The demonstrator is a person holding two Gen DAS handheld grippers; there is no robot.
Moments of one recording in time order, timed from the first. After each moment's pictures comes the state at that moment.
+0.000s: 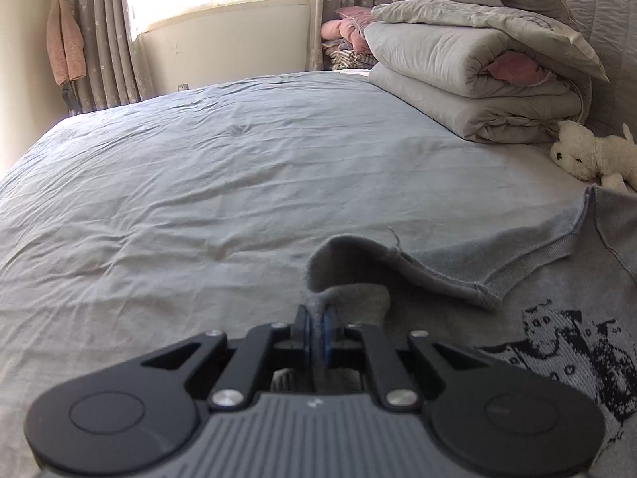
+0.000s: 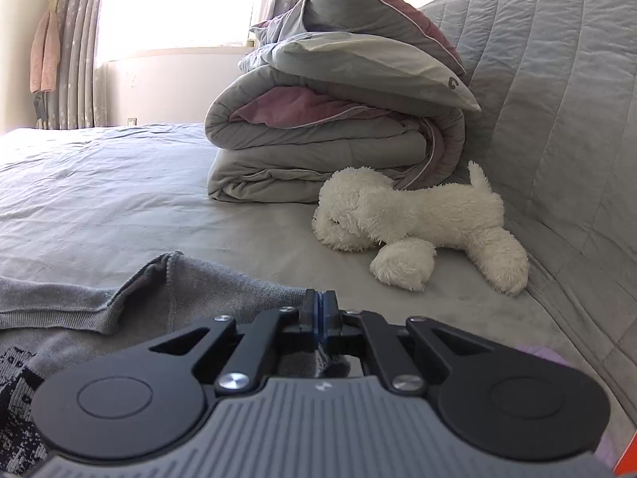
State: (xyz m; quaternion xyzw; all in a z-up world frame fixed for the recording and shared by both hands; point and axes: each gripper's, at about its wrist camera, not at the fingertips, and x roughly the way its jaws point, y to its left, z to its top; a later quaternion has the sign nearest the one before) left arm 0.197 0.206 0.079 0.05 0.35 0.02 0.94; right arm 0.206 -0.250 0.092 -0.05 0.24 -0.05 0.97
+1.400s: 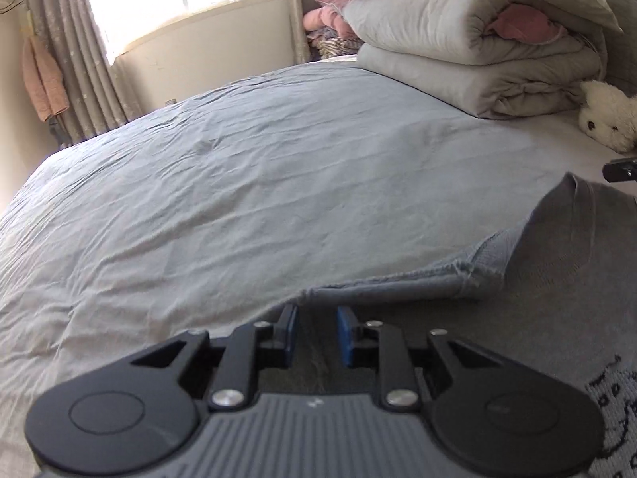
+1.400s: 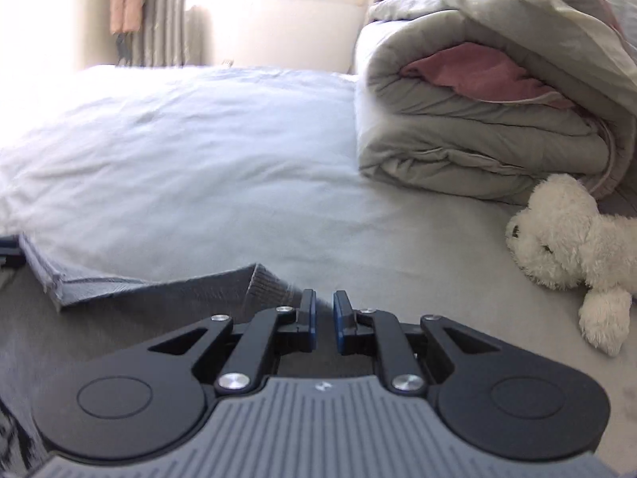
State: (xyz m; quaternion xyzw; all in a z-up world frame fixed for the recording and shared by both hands) left arm 0.292 0.165 0.050 0.07 0.34 0.03 0.94; right arm 0.328 -0.133 0.061 -0.04 0.30 0.08 0.95
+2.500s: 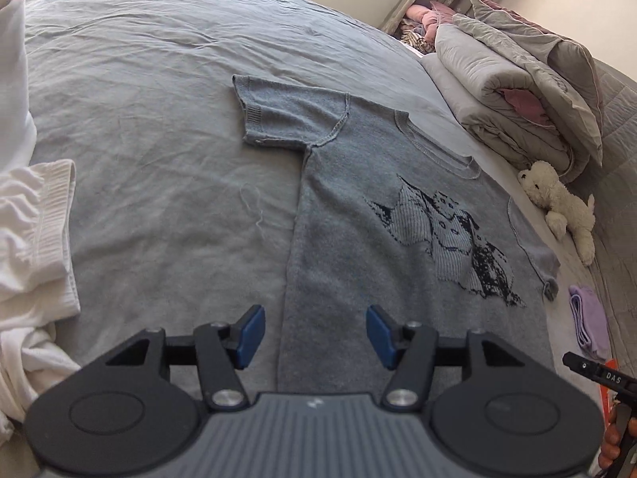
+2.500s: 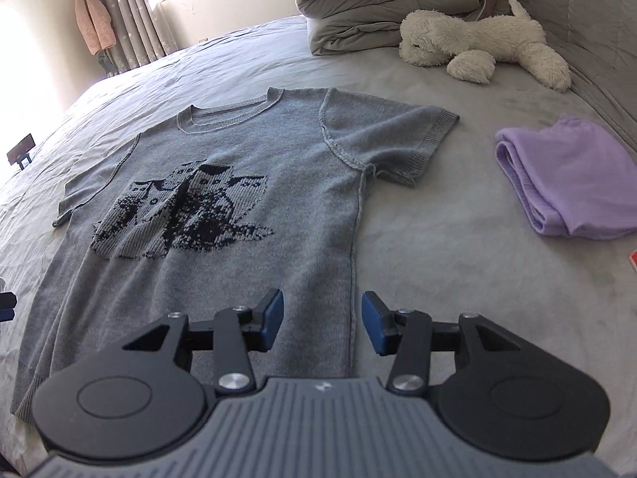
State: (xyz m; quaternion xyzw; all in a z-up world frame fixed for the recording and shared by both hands) left arm -0.042 0.194 0.060 -0.24 0.41 0.03 0.88; right arm 0.023 -0.227 0.057 0.07 0.41 0.08 0.91
